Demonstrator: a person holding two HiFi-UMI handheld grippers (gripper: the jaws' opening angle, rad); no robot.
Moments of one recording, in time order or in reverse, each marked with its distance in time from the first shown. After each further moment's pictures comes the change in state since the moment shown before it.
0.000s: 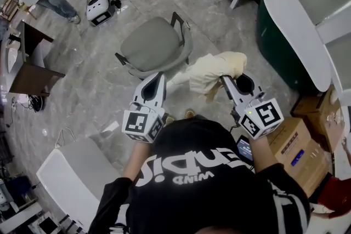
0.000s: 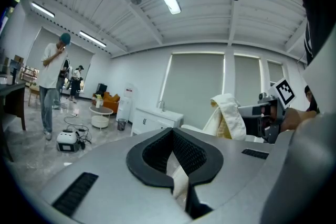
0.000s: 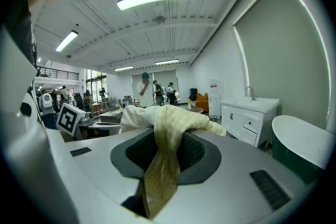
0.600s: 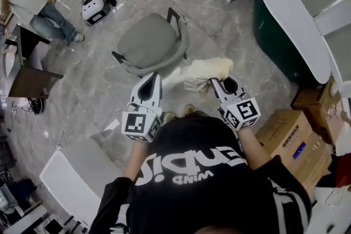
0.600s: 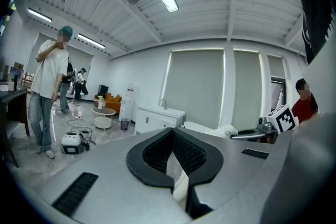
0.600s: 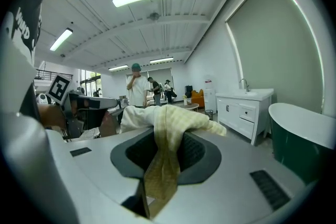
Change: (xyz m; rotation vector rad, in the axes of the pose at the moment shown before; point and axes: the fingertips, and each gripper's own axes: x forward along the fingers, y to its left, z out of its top) left arm -0.004 0.005 -0.015 0.043 0.021 0.021; right arm 0.017 -0.003 -0.102 0.053 0.009 -0.052
